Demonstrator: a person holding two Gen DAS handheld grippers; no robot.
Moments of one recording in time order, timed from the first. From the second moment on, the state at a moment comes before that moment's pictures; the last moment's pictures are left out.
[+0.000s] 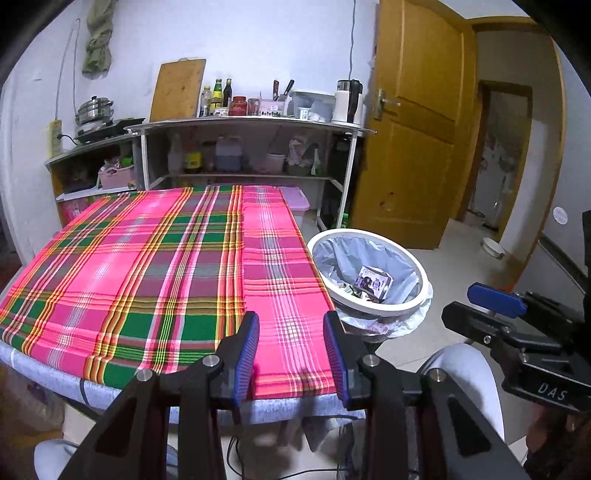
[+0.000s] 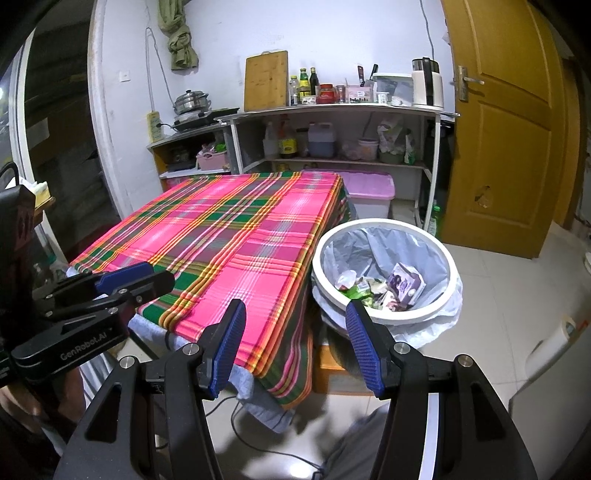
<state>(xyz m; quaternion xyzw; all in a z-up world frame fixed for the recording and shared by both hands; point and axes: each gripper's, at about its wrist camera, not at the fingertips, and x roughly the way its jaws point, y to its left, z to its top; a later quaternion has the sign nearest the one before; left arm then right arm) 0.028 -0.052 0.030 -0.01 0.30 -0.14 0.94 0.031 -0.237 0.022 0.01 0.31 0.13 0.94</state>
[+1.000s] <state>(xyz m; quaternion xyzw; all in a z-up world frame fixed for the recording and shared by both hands) 0.025 -0.050 0.025 -0.02 0.31 -0.12 0.94 0.028 -0.232 0.022 0.01 0.31 0.13 0.94</state>
